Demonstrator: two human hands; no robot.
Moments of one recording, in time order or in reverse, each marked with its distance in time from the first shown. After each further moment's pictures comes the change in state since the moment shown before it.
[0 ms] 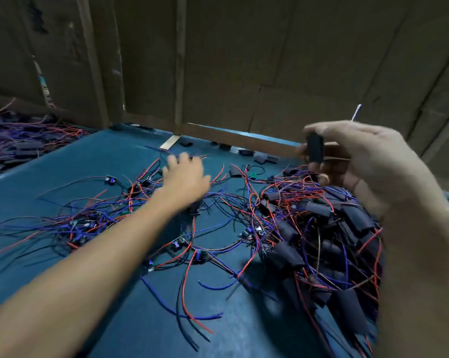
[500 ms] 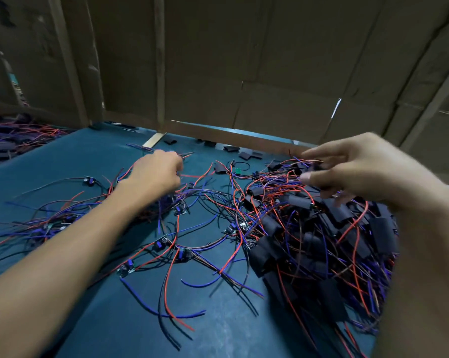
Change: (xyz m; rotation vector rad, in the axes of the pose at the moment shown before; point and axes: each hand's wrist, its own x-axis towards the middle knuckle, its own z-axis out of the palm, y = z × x) left_hand -0.006 -0.017 -0.029 0.096 -0.050 0.079; right_hand 0.000 0.025 -0.064 -0.655 0.040 0.204
